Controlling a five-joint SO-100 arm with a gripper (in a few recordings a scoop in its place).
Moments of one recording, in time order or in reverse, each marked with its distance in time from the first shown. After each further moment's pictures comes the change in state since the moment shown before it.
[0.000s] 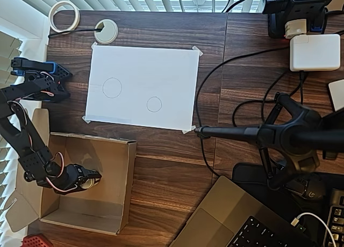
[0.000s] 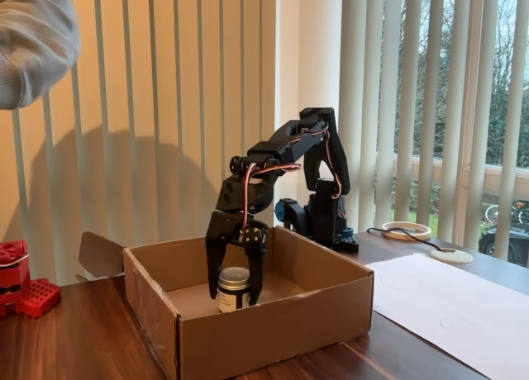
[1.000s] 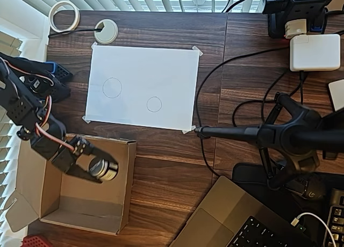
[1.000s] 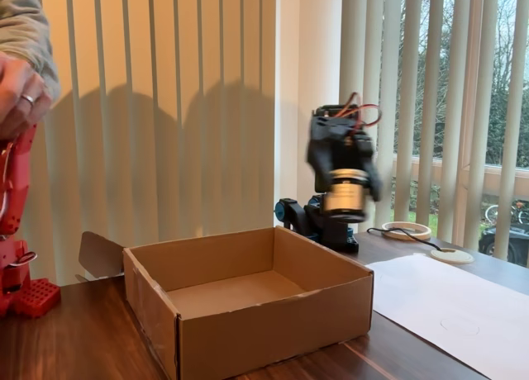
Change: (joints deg) arm -30.7 42.5 24.9 -21.4 8.3
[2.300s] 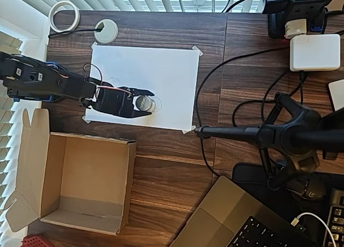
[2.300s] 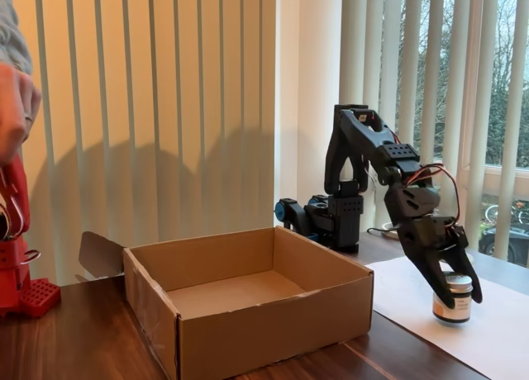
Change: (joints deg) arm -22.5 -28.4 1.2 -1.0 3.9
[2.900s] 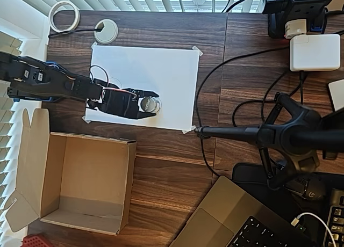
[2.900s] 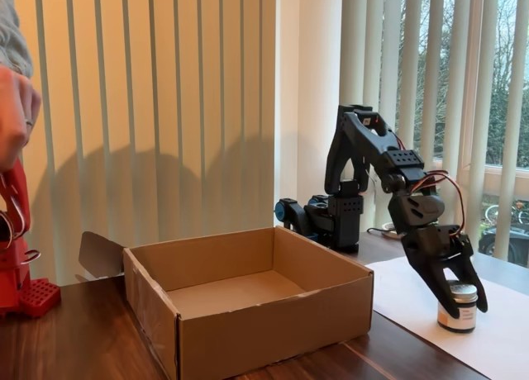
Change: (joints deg) arm -0.4 -3.7 -1.2 -1.8 1.1
